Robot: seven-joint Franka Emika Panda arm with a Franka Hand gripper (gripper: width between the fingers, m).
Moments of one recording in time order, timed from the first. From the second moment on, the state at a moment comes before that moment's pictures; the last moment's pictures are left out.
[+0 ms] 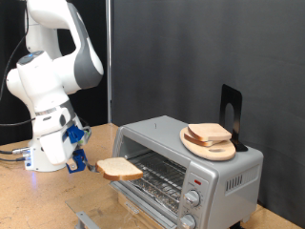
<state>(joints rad) -0.35 -0.21 0.13 -2.67 0.57 2.53 -0.82</state>
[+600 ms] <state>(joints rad) -0.34 -0.12 0.23 -2.56 0.39 2.55 -0.66</state>
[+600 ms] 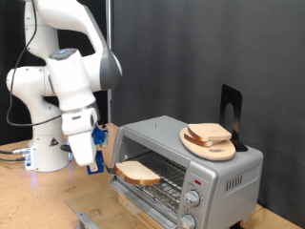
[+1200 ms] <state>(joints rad) -0.34 -0.14 0.29 -2.58 0.24 2.50 -0.54</state>
